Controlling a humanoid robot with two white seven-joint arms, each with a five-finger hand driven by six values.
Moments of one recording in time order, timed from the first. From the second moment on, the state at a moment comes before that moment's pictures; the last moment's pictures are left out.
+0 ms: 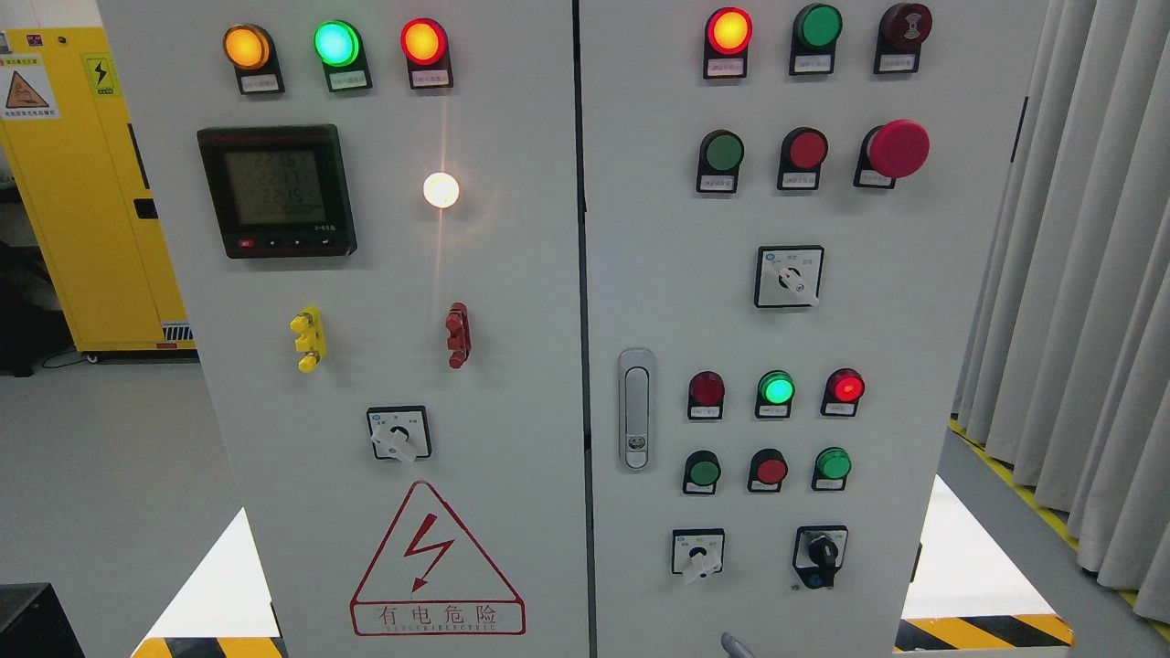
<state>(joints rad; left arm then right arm) 0.06 -0.10 -0.10 -0.13 0.08 -0.05 -0.06 0.20 0.13 0.24 -1.80 0.19 -0.36 -0.08</state>
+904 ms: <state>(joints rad) 0.06 -0.10 -0.10 -0.13 0.08 -0.05 -0.06 0.20 0.13 0.24 -1.80 0.19 -0.36 -0.08</state>
